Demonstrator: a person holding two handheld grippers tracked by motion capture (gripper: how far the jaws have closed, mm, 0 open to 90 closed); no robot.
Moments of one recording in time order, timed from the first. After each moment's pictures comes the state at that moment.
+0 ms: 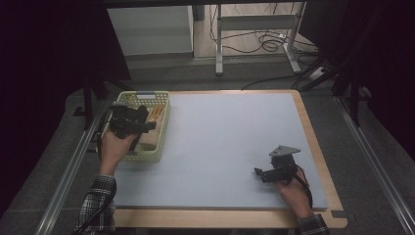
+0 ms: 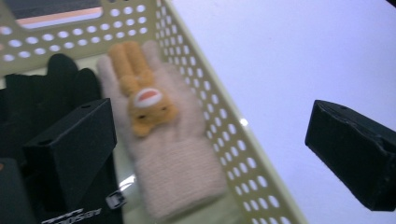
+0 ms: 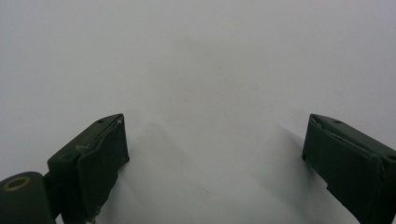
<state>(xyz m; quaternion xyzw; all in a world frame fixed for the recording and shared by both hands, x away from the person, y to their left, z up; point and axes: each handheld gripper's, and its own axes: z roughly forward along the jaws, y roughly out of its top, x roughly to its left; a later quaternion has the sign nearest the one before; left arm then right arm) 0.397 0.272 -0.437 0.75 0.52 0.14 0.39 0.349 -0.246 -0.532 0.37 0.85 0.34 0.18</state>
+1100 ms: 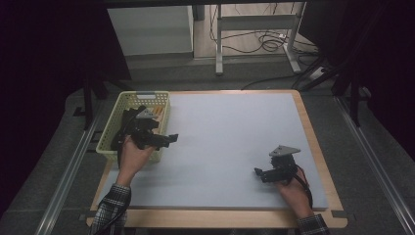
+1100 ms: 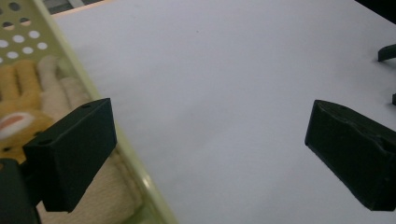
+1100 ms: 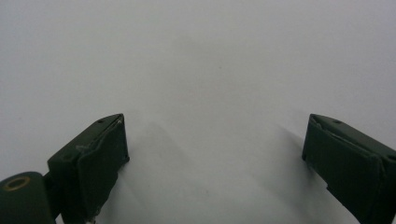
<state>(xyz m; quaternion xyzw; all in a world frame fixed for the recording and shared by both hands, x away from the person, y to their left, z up) 0.375 0.206 -0.448 0.79 0.43 0.14 0.41 0.349 -0.246 -0.532 0.37 0.84 0.34 0.18</state>
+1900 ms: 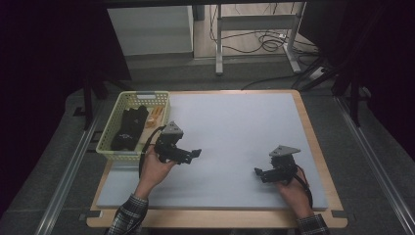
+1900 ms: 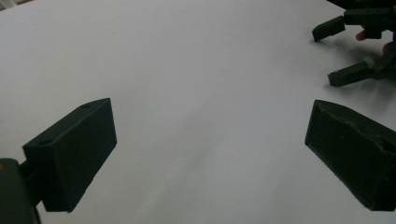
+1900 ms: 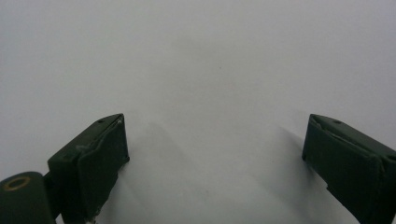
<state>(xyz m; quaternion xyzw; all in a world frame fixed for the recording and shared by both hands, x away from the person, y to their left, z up) 0.349 0.138 -0.466 0.82 0.36 0.11 0.43 0.349 -0.246 -0.532 0.37 0.84 0.34 0.18</state>
